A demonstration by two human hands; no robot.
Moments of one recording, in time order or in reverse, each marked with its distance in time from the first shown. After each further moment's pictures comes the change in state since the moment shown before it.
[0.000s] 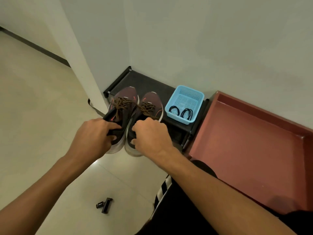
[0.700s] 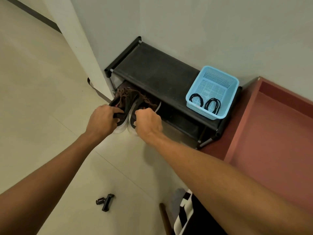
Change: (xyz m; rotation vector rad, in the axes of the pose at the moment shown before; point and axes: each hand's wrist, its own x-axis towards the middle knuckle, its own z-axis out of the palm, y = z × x) left_hand 0.113 -0.104 0.189 -0.154 -0.018 -0.124; right_hand 0.137 0.024 0.190 0.079 -0.078 0.125
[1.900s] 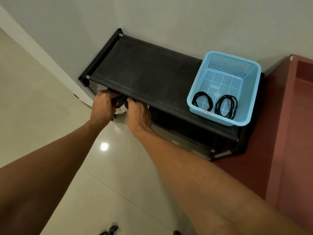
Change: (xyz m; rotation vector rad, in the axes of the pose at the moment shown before) left_hand 0.175 -0.024 0.109 -0.042 0.130 0.101; right_hand 0.149 0.050 0.107 0.276 0.268 0.177
